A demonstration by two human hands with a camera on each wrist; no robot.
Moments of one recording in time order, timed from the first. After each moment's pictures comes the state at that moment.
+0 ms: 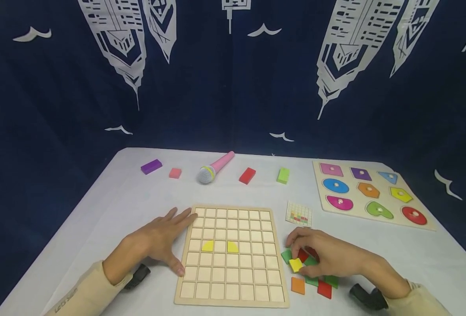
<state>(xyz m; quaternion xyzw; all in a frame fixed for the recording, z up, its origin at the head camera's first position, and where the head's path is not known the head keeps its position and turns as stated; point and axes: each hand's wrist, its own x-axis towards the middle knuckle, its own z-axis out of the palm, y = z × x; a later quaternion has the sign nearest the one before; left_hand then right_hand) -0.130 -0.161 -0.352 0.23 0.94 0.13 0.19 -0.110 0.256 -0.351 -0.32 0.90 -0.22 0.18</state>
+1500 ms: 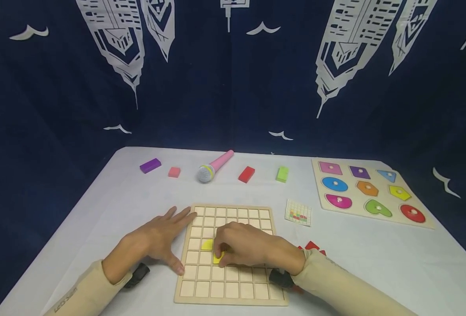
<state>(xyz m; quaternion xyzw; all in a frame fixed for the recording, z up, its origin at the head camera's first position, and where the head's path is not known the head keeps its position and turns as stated) -0.131 -0.162 -0.354 0.24 0.94 0.13 0.18 -0.130 0.091 -0.349 -0.45 0.87 -0.16 0.13</state>
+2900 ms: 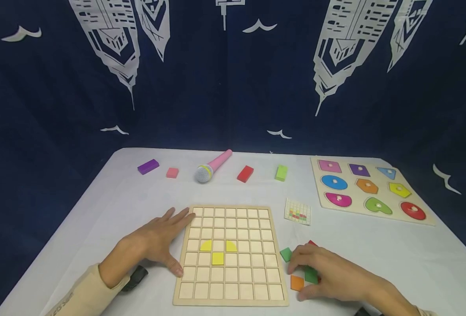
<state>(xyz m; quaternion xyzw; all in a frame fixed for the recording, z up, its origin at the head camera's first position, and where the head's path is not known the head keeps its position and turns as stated) -0.128 -0.161 -0.354 0.24 0.94 0.14 0.19 -0.071 0.251 -0.359 -0.29 0.92 -0.20 0.17</state>
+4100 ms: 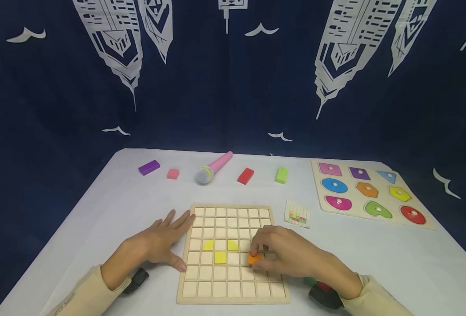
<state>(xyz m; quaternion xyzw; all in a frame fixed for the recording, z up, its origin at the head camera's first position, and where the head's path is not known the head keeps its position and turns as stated) -0.127 -0.156 -0.356 0.22 0.94 0.15 0.21 -0.105 0.172 -0.341 -0.38 0.90 -0.21 0.05</state>
